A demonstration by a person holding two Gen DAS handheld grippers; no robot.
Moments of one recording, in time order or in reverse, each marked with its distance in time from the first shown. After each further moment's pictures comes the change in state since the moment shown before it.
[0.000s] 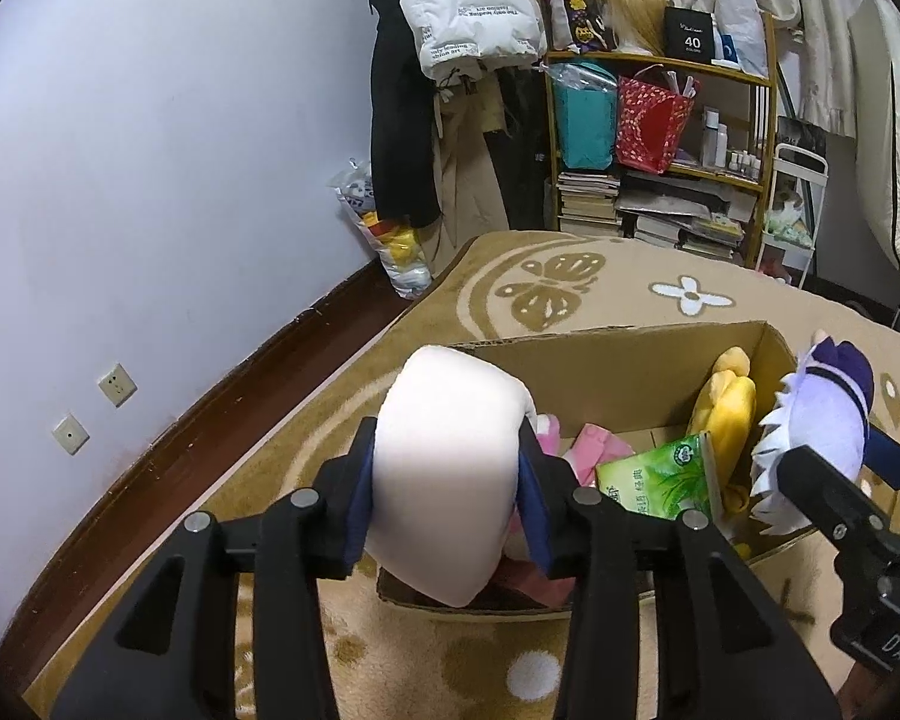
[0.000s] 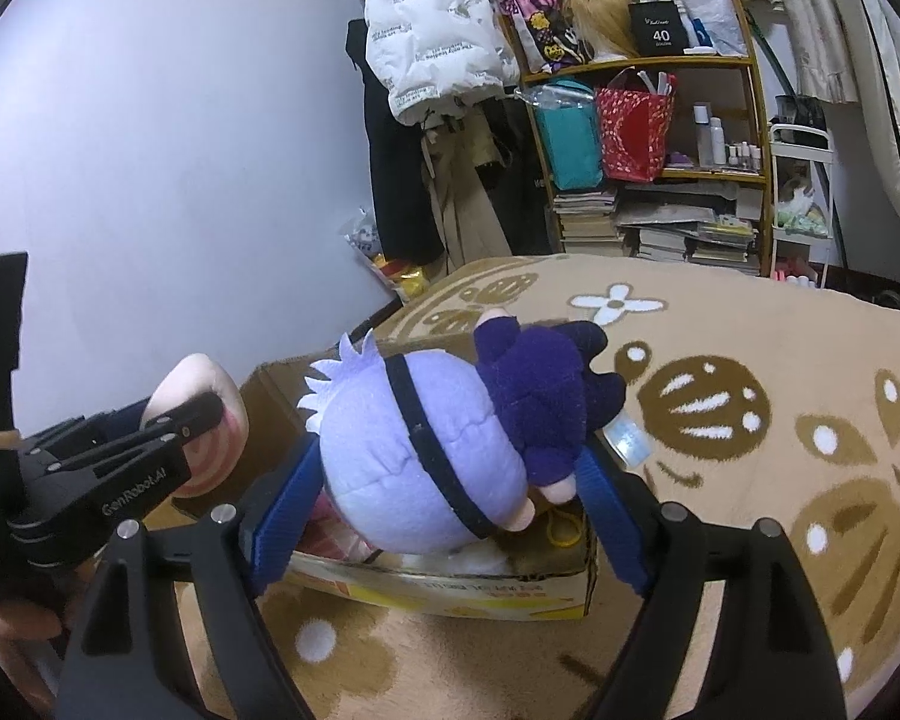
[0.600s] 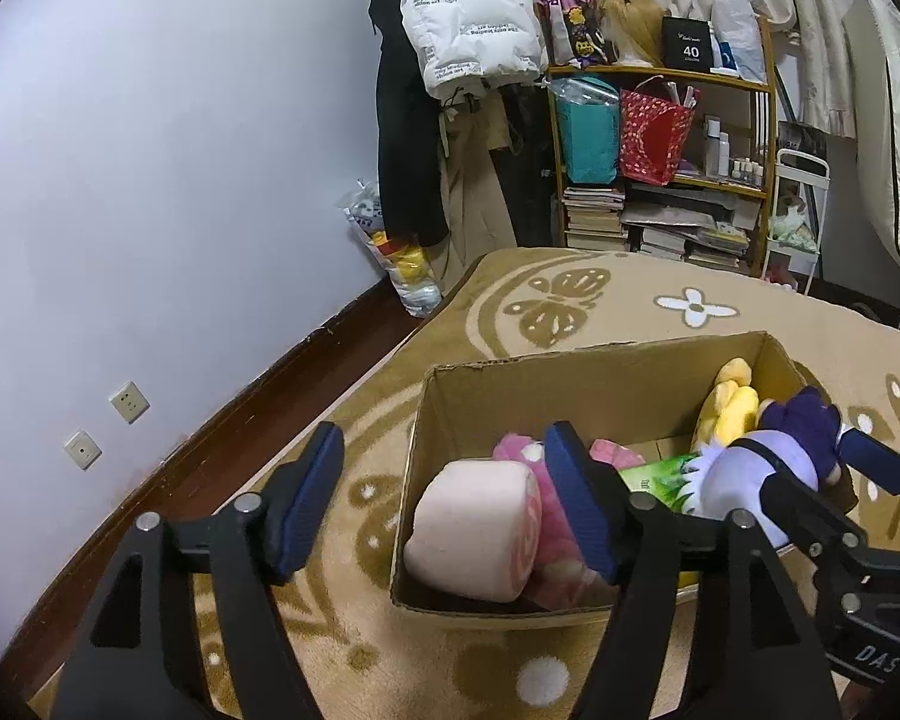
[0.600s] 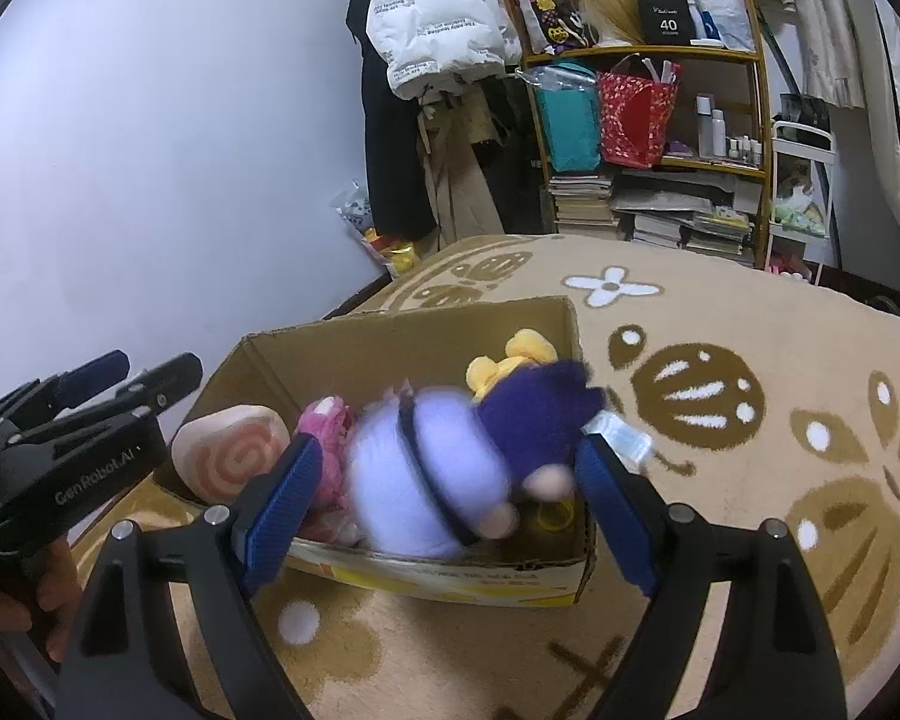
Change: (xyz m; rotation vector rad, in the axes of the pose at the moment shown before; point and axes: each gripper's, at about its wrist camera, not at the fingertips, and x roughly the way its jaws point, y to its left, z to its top) left arm -0.011 -0.001 0.003 0.014 -0.041 0.023; right arm 0.004 0.003 -0.002 -0.028 0.050 -0.025
